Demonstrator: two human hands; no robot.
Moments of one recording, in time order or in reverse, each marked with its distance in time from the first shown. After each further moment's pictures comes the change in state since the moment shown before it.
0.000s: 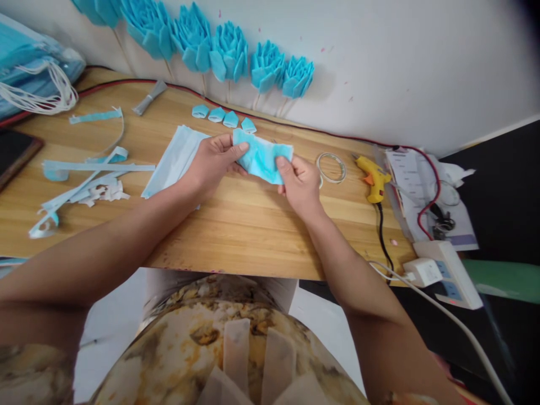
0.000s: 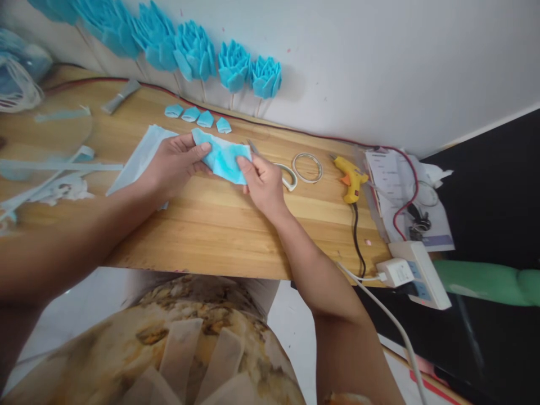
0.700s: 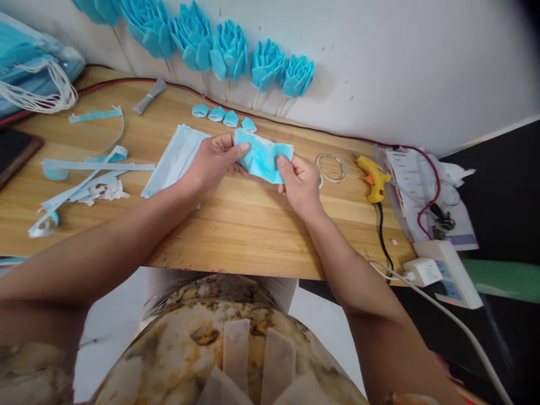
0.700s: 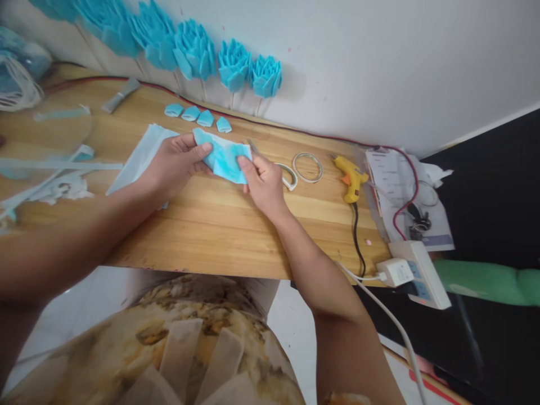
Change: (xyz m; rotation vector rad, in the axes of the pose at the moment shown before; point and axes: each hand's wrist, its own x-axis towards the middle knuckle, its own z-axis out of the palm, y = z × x) left_hand -0.001 0.004 0.004 -0.014 0.010 -0.038; right_hand 0.001 0.002 0.000 -0.007 0.002 0.006
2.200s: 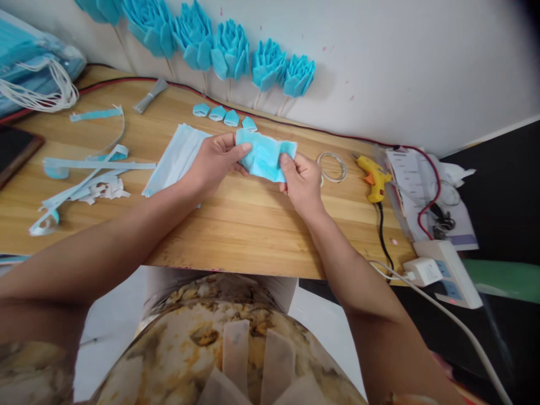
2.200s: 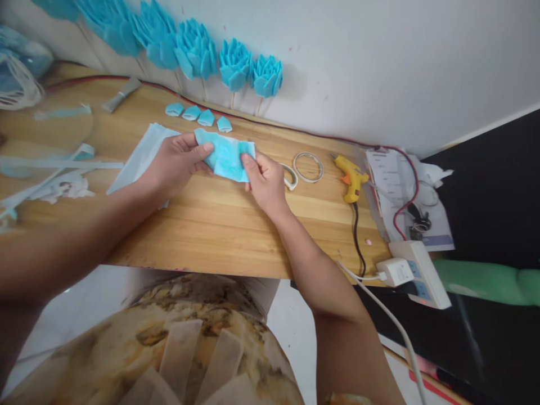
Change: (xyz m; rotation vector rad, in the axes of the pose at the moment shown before) left_hand -0.002 -0.001 0.001 0.024 -0.006 0.013; right_hand 0.000 -0.001 0.000 -0.011 0.013 0.034
